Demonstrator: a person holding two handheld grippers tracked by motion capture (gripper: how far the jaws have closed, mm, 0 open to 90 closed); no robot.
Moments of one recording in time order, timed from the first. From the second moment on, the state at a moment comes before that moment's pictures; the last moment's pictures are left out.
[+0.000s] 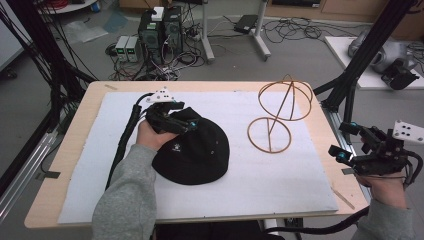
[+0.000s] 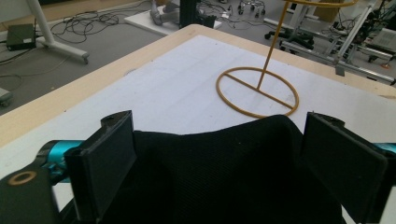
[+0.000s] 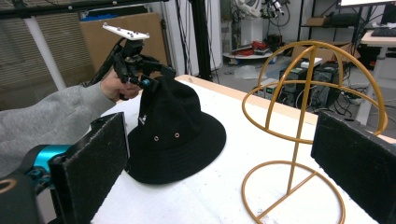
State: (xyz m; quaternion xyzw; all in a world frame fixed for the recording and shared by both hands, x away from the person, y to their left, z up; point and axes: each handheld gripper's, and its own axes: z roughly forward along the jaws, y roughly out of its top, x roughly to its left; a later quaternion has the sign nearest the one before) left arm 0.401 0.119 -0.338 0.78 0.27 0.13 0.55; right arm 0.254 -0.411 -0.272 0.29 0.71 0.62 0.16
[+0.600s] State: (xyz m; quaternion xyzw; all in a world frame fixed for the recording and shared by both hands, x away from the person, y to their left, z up) left arm 0.404 0.126 -0.343 0.79 0.27 0.10 0.54; right arm 0.255 -0.409 -0.273 0.29 0.72 0.61 0.16
